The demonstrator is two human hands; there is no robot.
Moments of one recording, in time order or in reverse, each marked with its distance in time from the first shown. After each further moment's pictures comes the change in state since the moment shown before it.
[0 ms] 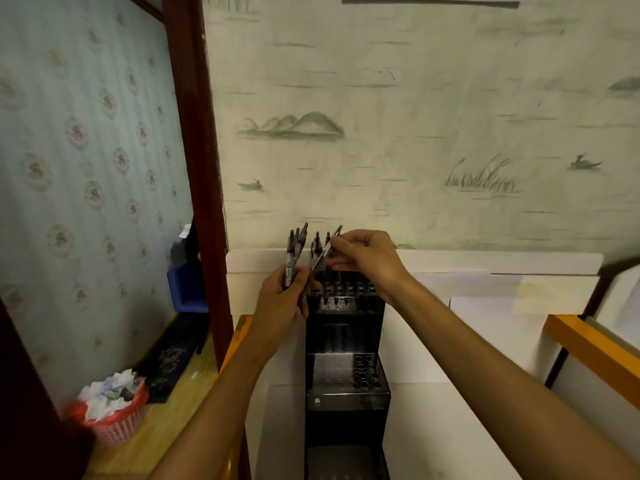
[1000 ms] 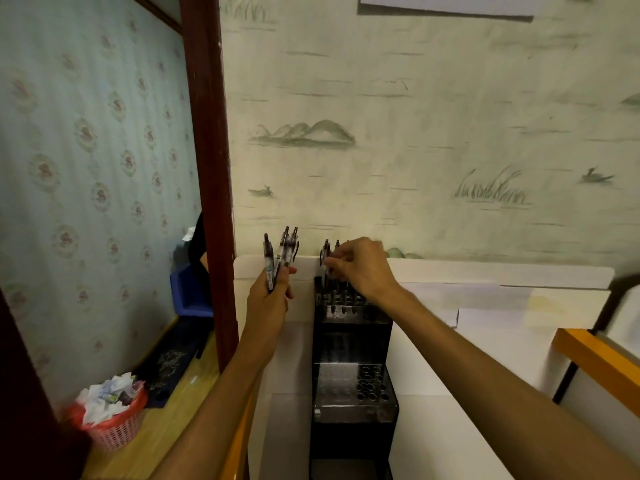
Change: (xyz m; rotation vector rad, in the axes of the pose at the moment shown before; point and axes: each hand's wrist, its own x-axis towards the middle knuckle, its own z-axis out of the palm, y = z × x) left_hand 0.007 -0.004 -0.023 0.012 0.176 0.023; right_hand 0.029 0.022 0.014 -0.773 0.030 -0.339
